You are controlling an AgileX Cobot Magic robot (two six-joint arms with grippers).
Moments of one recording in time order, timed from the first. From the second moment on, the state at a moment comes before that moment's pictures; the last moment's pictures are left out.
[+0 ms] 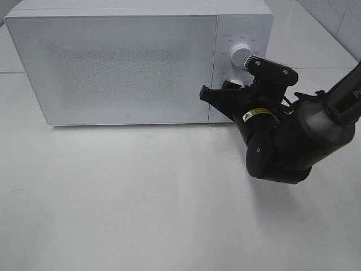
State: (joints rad) left arm 0.01 0.00 -0.52 -0.05 1.08 0.00; right arm 0.61 2.08 -0.79 0.66 -1.18 0.12
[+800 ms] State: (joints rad) left arm 0.01 0.00 -0.52 -0.05 1.08 0.00; right arm 0.60 2.08 -0.78 0.61 -1.20 0.50
